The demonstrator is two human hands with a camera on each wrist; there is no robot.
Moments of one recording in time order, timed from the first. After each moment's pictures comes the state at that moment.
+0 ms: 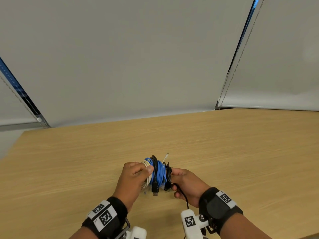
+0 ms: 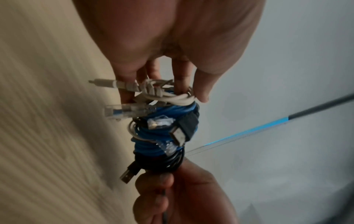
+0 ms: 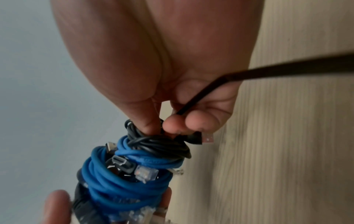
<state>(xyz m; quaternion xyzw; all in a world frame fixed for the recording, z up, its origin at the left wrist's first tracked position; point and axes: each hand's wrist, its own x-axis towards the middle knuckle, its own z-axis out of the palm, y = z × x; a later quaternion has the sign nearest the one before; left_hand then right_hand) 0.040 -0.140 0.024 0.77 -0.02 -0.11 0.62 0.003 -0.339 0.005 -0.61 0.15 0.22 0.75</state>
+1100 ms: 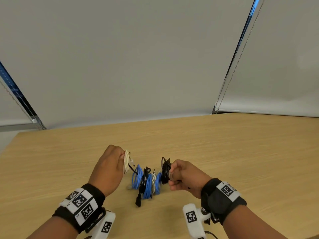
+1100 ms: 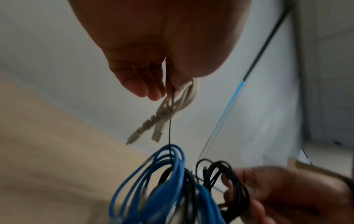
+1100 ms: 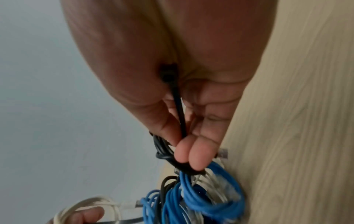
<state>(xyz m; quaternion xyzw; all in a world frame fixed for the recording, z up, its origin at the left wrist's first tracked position) 0.087 -0.090 0.055 0.91 -0.22 0.09 0.34 0.020 -0.354 0.038 -0.67 0.17 0.19 0.70</state>
